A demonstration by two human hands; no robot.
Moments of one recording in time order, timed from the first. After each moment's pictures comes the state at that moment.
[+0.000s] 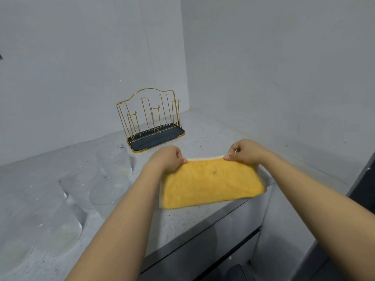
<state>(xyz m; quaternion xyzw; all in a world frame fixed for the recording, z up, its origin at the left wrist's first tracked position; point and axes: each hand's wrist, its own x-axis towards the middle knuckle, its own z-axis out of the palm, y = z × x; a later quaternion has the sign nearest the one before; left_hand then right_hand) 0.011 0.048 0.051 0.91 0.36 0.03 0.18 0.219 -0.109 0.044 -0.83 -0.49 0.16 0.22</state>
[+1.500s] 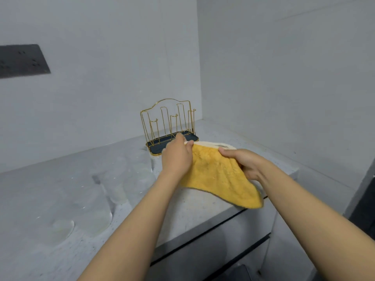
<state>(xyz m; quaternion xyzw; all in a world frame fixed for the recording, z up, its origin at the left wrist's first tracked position) -0.023 -0.001 0.081 0.85 0.39 0.33 0.14 0.129 -0.114 0.071 -0.61 -0.25 0.50 0.57</state>
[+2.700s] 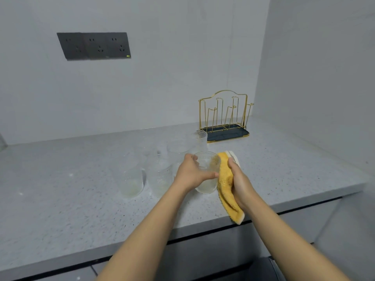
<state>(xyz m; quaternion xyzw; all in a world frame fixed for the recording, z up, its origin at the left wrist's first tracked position) -0.179 0.006 0.036 0.72 0.48 0.27 0.43 -0.053 -0.067 0.012 -0.53 -0.26 0.49 0.64</state>
